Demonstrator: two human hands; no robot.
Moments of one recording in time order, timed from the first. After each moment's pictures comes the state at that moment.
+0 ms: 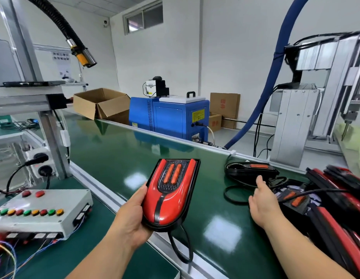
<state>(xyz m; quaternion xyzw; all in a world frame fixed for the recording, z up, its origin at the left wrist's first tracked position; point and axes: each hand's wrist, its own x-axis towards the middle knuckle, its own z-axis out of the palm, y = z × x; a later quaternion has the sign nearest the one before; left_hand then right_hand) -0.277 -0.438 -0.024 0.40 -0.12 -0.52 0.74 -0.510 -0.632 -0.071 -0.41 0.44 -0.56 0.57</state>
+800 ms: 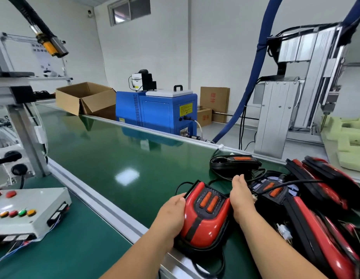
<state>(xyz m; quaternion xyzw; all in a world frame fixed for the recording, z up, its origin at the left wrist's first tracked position) -0.363 -0.496 -0.066 0.65 -0.35 -0.43 0.51 -0.507 -0.632 -0.085 -0.46 0.53 -0.50 0.50</state>
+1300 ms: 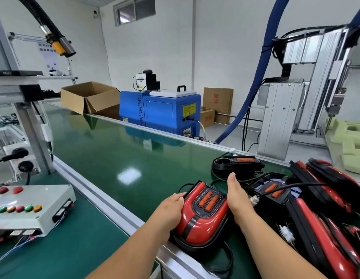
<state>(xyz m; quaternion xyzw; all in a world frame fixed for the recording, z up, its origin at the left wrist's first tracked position) -0.345 -0.502 -0.067 0.68 -0.38 -0.43 0.46 -0.501 -0.617 -0.079 -0.55 0.54 -0.42 0.49</state>
